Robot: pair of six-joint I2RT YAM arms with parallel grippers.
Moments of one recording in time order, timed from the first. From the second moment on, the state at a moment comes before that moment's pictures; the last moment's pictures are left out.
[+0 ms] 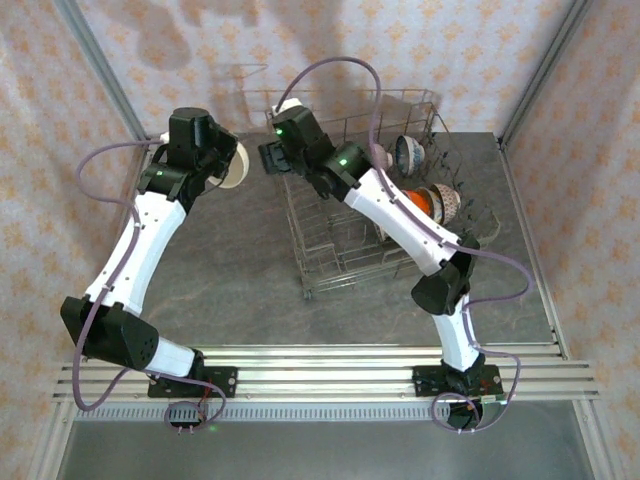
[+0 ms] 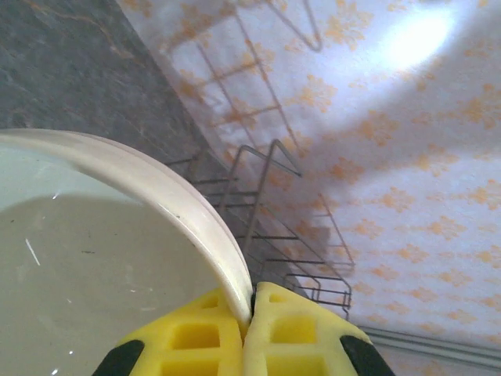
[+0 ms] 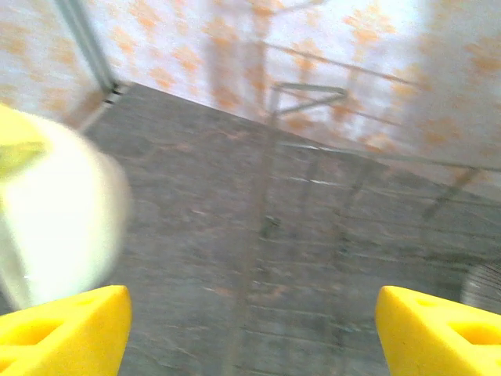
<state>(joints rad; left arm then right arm) -0.17 1.44 1.53 -0.56 -0.06 -1.24 0.87 2.05 2.35 -0.83 0.34 0.22</state>
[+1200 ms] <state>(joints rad) -0.26 1.45 1.63 -0.53 -0.15 -1.33 1.00 2.15 2.29 -0.53 0.74 0.38</state>
